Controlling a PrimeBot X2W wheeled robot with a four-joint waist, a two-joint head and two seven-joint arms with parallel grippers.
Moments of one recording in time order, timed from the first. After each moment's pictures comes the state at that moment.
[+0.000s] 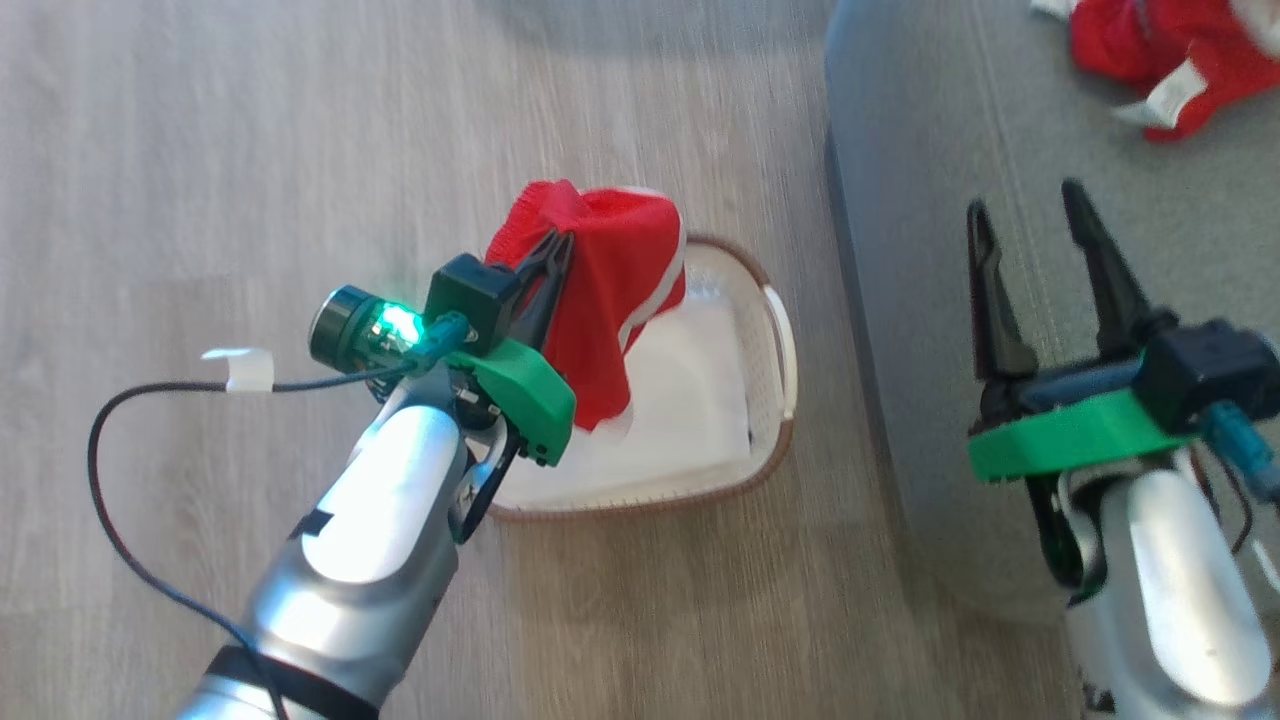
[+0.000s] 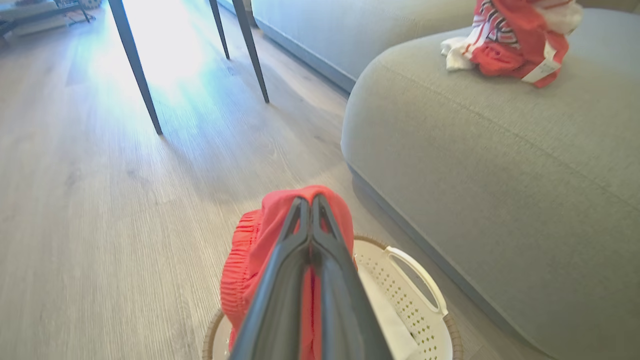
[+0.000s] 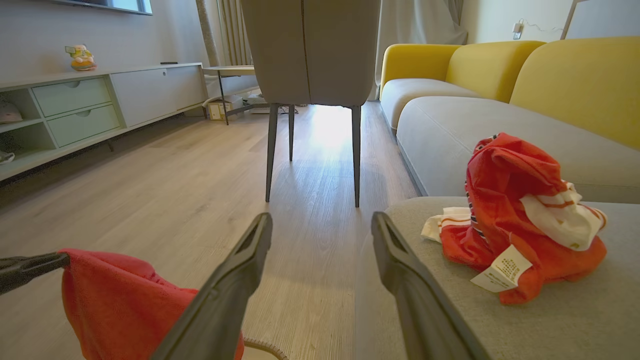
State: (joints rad) left arm -0.64 0.07 -0.55 0.62 -0.28 0.02 -0.25; right arm -0.29 -0.05 0.00 0.10 0.08 0.13 -0.26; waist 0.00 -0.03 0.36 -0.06
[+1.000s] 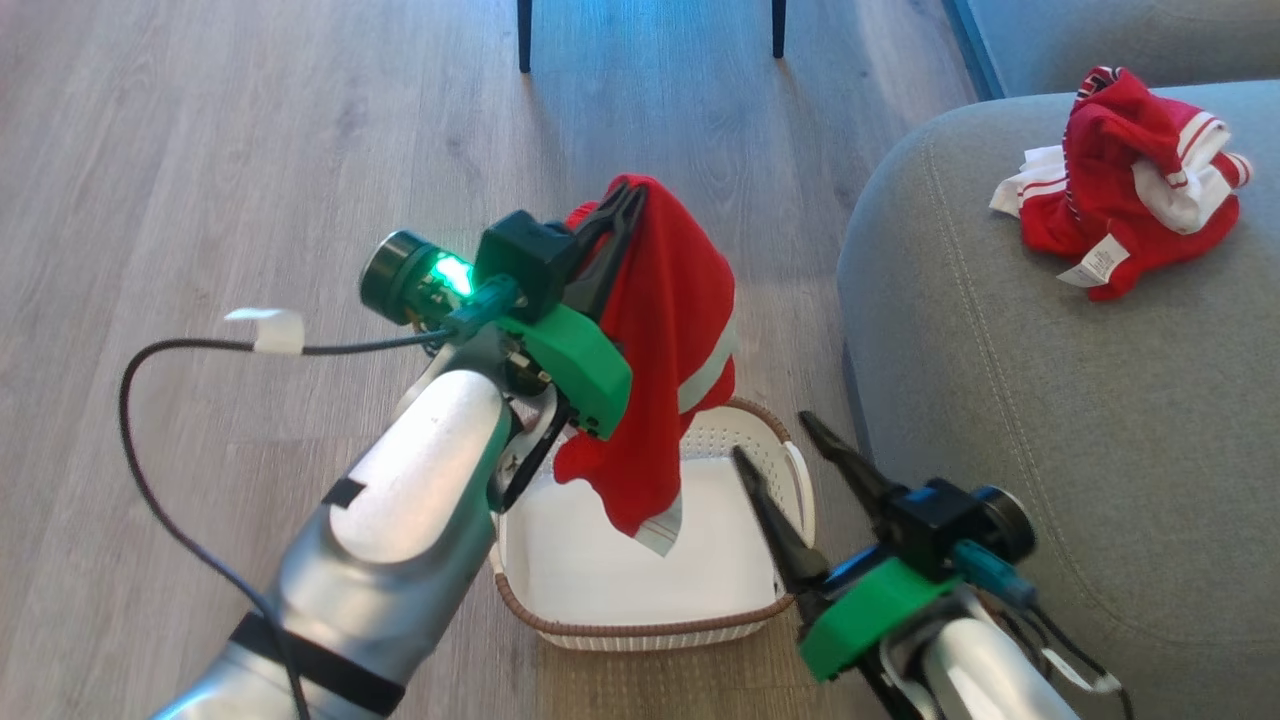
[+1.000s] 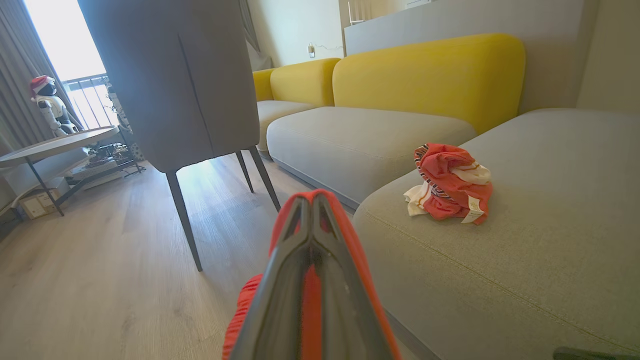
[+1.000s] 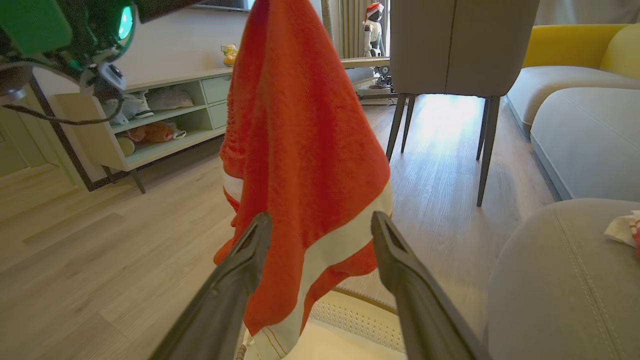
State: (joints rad) left arm -0.68 0.05 -0.60 0.49 -0.32 0.01 -0.20; right arm -0.12 -0.05 0.33 0.26 0.15 0.13 -0.26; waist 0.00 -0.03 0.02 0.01
